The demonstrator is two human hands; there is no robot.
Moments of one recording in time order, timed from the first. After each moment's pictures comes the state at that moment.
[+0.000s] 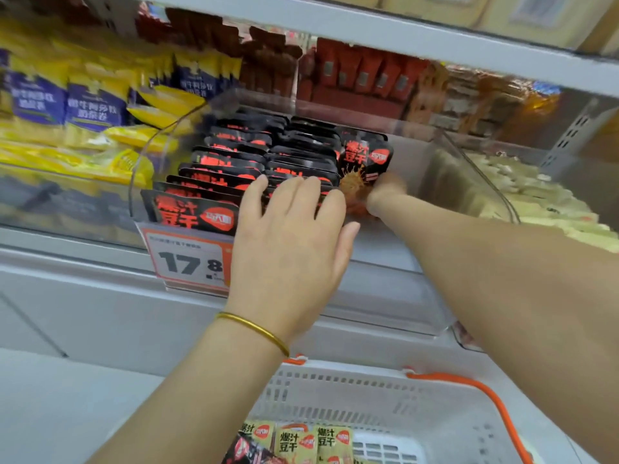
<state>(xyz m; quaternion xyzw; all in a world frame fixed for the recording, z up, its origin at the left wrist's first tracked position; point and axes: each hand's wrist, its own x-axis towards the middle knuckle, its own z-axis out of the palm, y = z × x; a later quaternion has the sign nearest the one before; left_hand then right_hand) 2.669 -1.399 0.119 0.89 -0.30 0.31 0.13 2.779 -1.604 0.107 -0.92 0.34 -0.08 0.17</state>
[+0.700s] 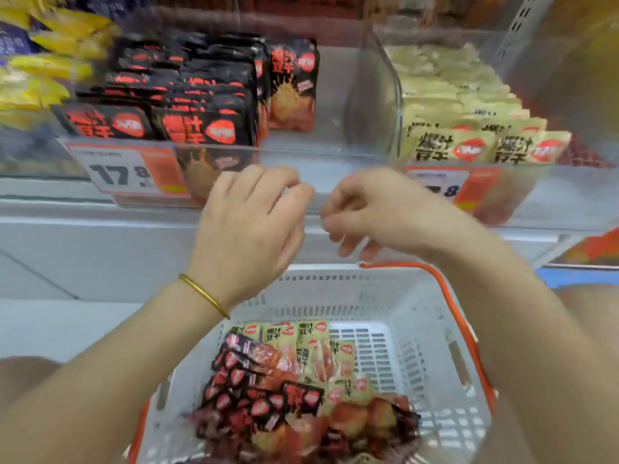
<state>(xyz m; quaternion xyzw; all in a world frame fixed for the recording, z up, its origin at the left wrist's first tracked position) 2.597 -1.407 0.089 0.79 -0.46 0.38 0.14 2.533 -1.564 0.141 -0.89 0.09 0.07 0.44</state>
